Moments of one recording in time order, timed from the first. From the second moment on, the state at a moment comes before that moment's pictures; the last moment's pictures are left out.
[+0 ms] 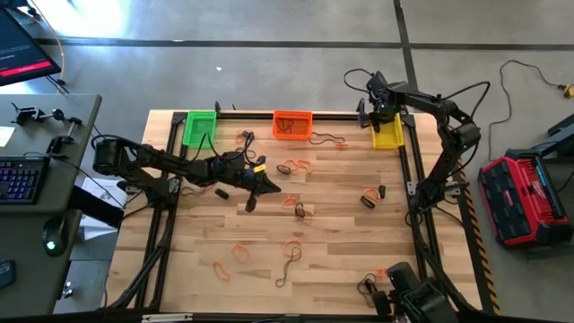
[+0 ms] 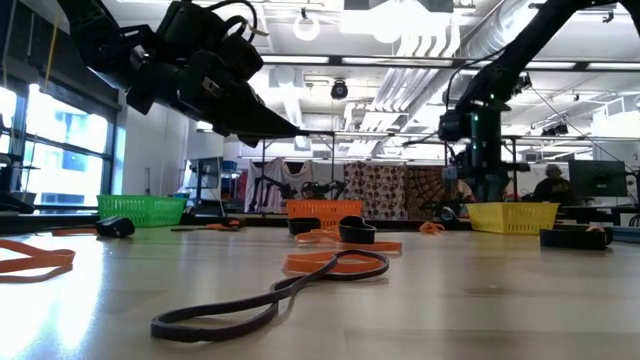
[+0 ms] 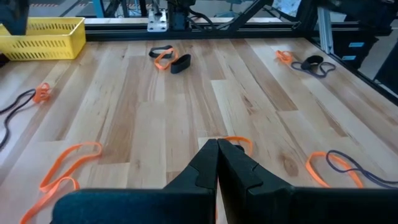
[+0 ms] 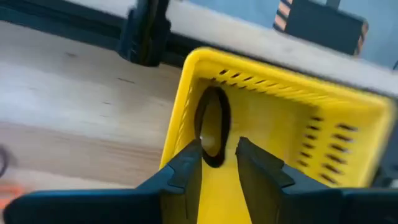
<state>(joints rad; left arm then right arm) 0.14 1.49 0.54 0.60 0.28 0.08 -1.11 1.75 1.19 -0.82 0.15 0.16</state>
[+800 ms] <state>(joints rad) 0.14 1.49 0.54 0.59 0.26 0.08 -0.75 1.10 0.76 -0.53 0.10 0.23</state>
